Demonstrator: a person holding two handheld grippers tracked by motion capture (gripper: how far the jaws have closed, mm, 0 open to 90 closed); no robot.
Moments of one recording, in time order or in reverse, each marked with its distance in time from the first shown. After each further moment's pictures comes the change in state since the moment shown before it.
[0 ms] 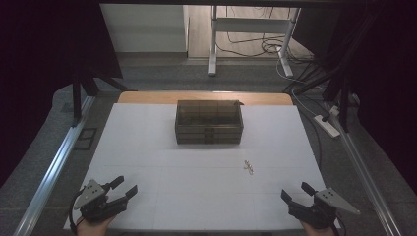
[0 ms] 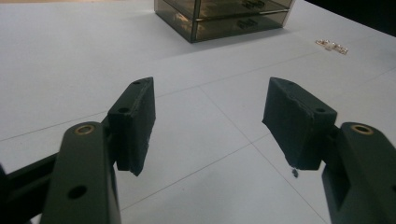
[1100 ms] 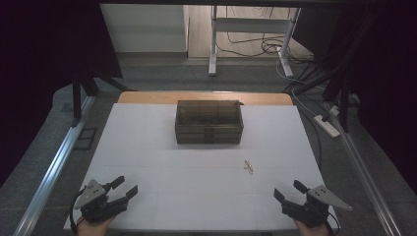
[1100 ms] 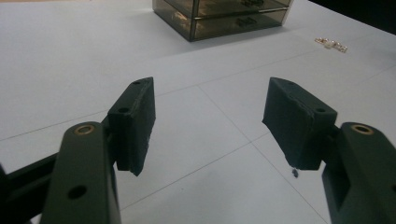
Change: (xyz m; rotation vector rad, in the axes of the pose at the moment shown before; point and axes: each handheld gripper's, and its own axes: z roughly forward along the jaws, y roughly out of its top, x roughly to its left) left arm 0.000 0.000 0.001 0.005 -0.001 0.003; right arm 0.014 0.005 0.010 0.008 0.047 -0.006
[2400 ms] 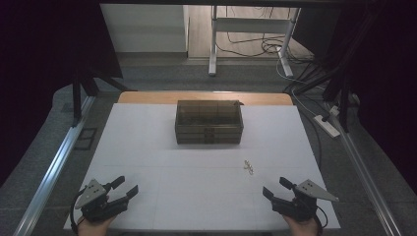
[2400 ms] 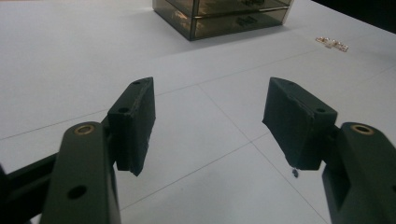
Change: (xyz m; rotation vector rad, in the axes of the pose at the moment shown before) left arm 0.000 0.000 0.001 0.003 0.000 -0.001; right arm 0.018 0.009 0.020 0.034 0.111 -0.022
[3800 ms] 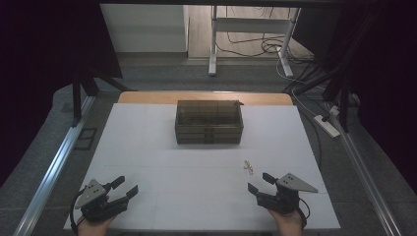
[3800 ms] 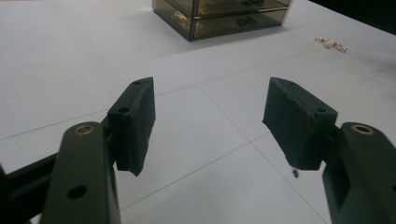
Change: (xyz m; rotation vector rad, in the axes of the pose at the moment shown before) left arm 0.000 0.000 0.000 -0.003 -0.003 -0.002; right arm 0.020 0.006 0.036 0.025 0.065 -0.053
